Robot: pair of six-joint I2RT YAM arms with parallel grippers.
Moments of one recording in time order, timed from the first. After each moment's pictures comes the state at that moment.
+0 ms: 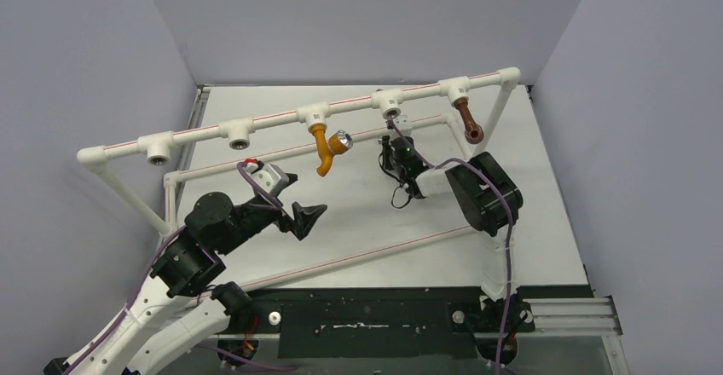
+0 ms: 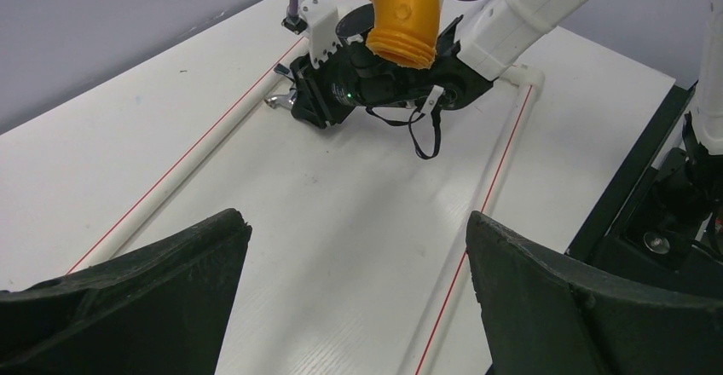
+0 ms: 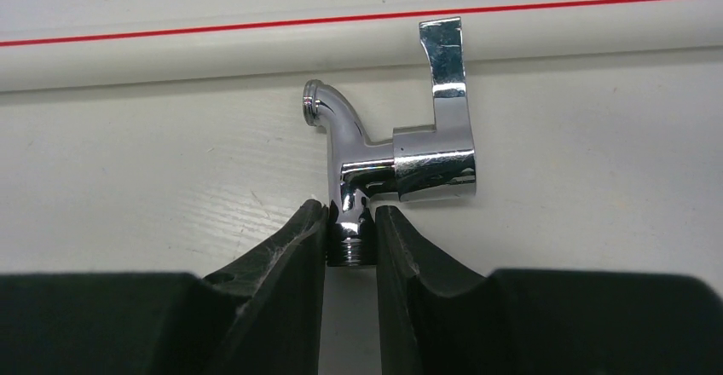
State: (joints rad) left arm -0.73 0.58 0.77 -0.30 0.10 -0.05; right arm 0.52 2.11 1.07 0.57 0.23 0.16
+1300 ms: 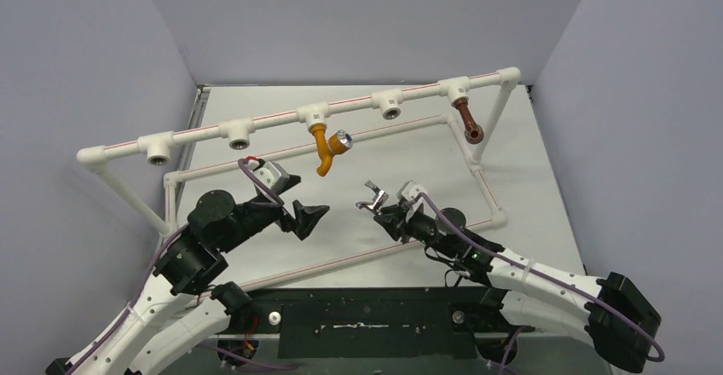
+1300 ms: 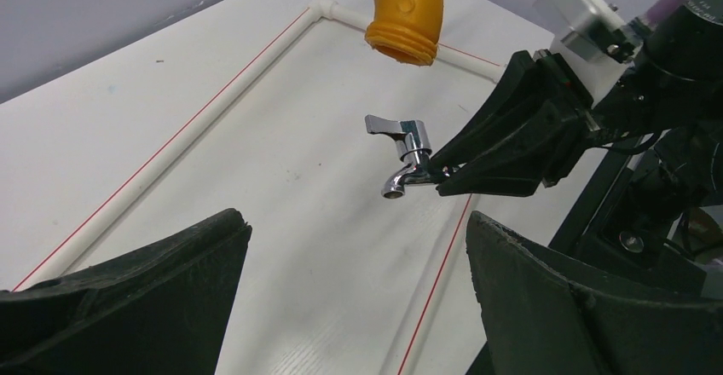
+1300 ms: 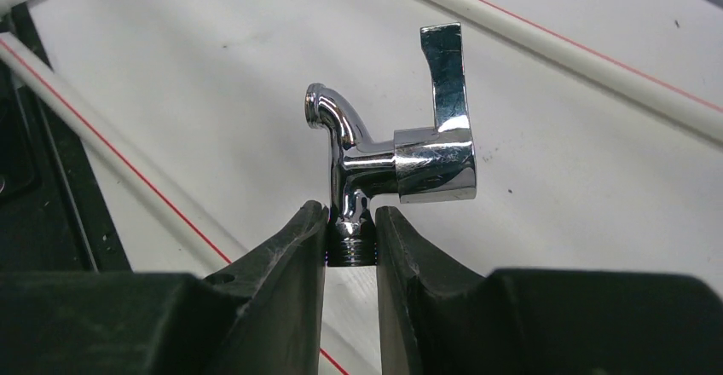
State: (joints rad) left arm -0.71 0.59 0.76 -0.29 0.14 -0.09; right arm 0.88 0.97 0.34 0.44 -0.04 0.03
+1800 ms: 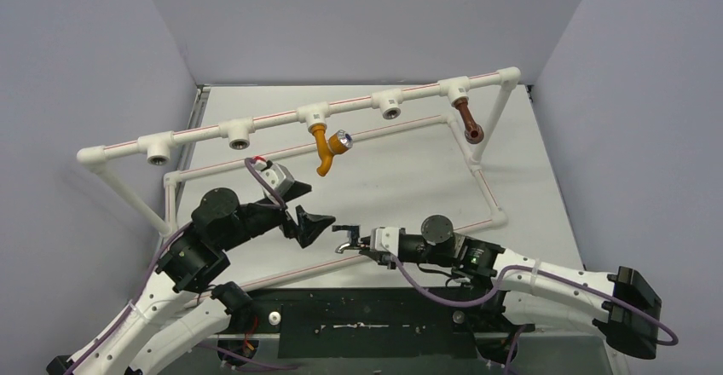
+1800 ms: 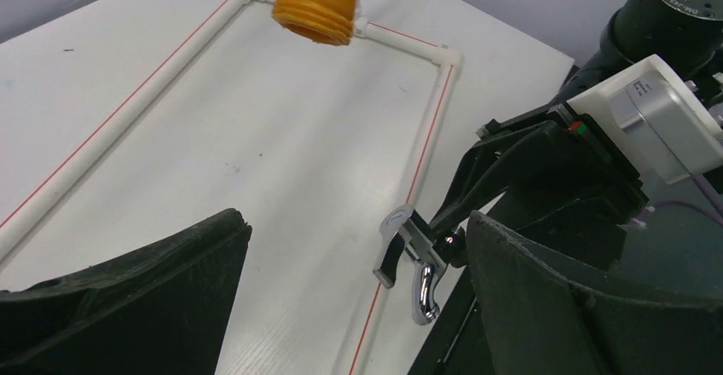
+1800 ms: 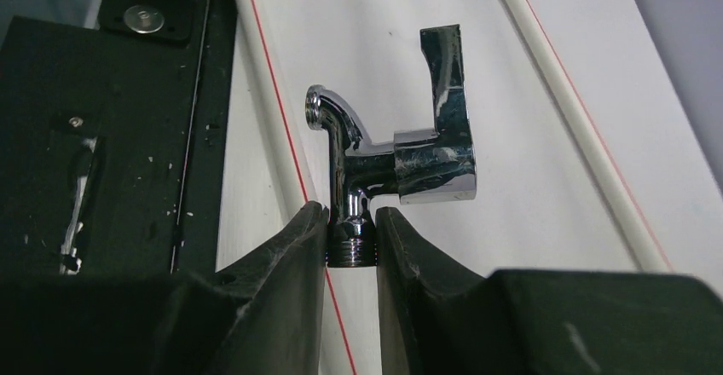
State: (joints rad) left arm -0.71 0.61 0.76 -0.29 0.25 -0.13; right arm 1.07 0.91 0.43 0.20 -0.29 -0.40
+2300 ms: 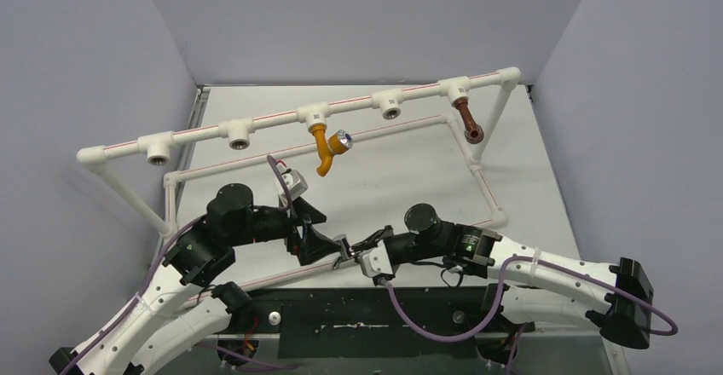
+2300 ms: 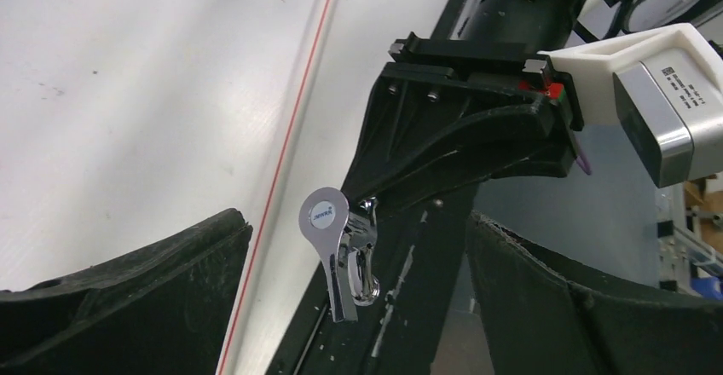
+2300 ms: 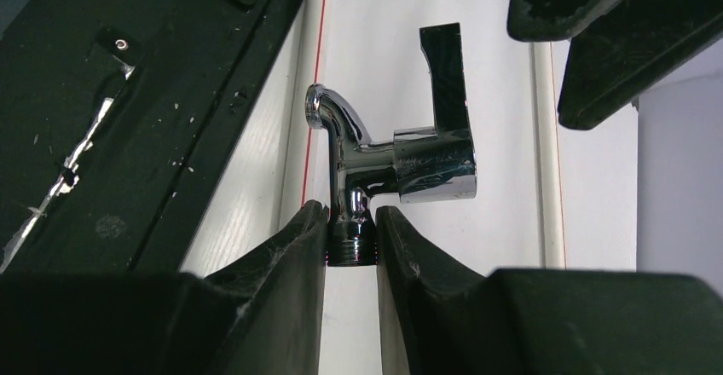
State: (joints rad) left arm -0.71 0.66 0.76 -0.42 0.52 -0.30; right arm 1.12 1.01 0.68 -0.13 -0.46 -0.82
